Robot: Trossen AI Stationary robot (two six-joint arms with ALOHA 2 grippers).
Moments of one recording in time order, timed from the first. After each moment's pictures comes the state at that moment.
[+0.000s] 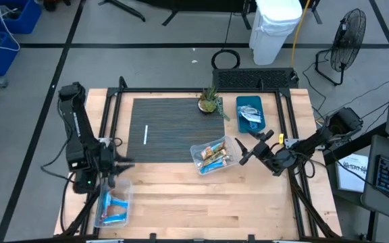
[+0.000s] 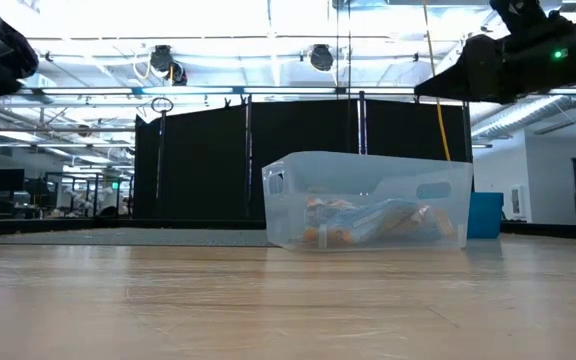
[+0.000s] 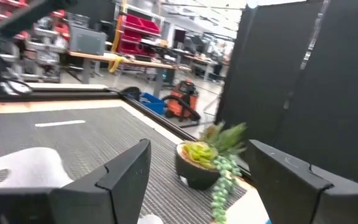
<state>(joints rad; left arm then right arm) -1.35 0.71 0.29 -0.68 -1.35 -1.30 0.51 1.34 0.20 1.28 1.30 -0.33</state>
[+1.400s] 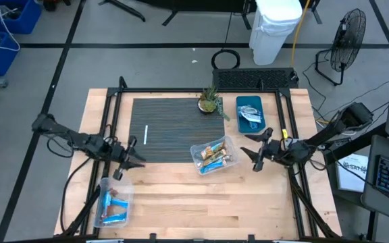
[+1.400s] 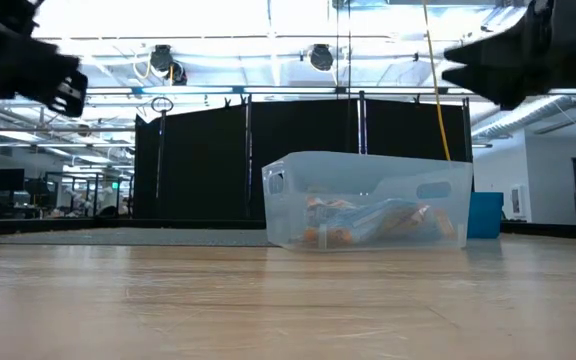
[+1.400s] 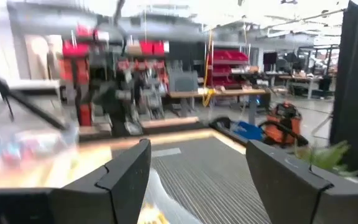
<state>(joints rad) -0.41 0.19 0.01 0.17 -0.10 -0.03 0.50 1.04 0.02 1.27 0.86 -0.15</state>
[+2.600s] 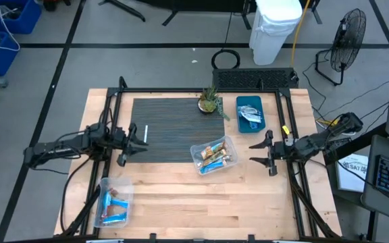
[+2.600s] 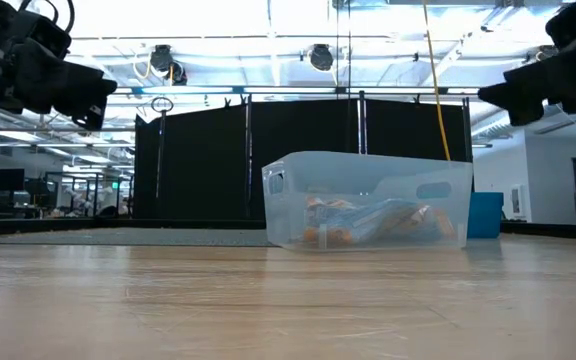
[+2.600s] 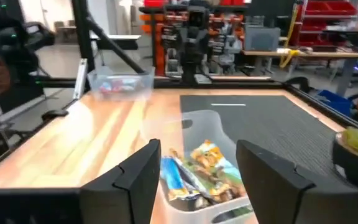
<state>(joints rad) 0.20 0.08 0.01 0.06 0.40 -0.07 0.49 0.15 0.02 0.06 0.49 0.04</state>
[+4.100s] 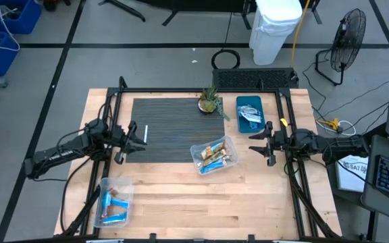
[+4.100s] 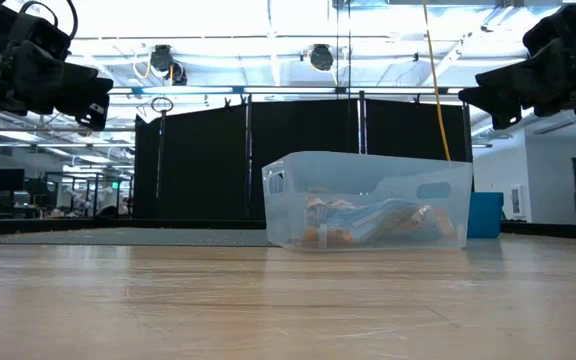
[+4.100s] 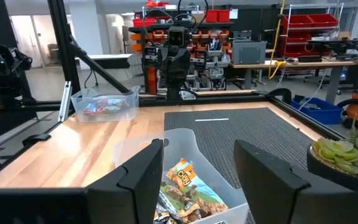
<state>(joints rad) 0.41 0.08 0.01 0.07 0.67 -0.05 0.03 0.03 0.02 0.03 0.08 0.04</state>
